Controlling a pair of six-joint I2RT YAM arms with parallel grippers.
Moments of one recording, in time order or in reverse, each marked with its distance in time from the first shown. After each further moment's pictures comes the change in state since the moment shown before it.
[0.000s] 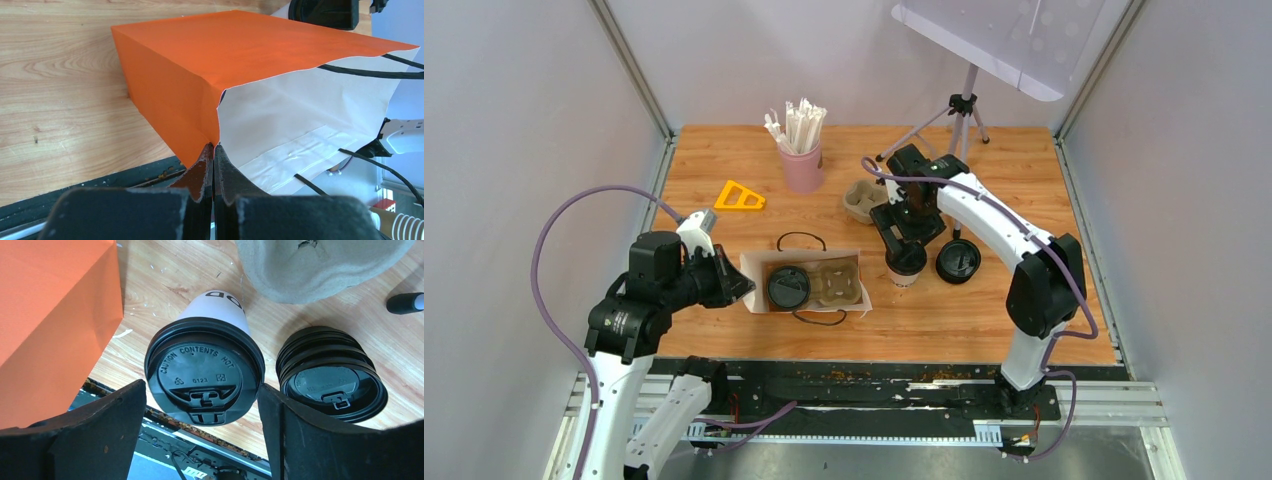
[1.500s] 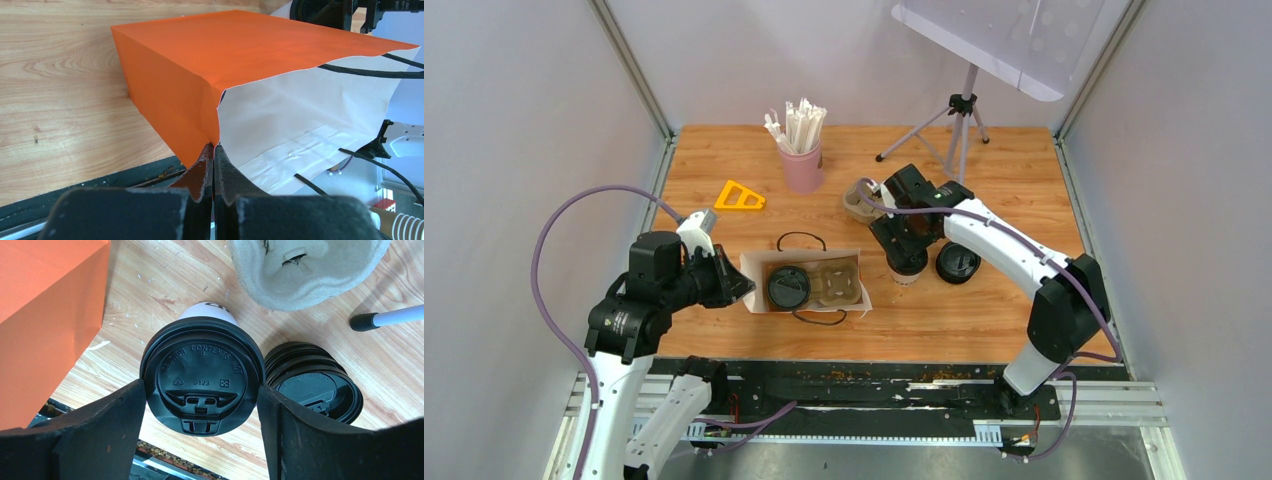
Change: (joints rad) left arm 0.000 0.000 0.000 0.000 0.000 0.000; right arm 0.077 -0.162 -0.250 0.240 0.130 -0.057
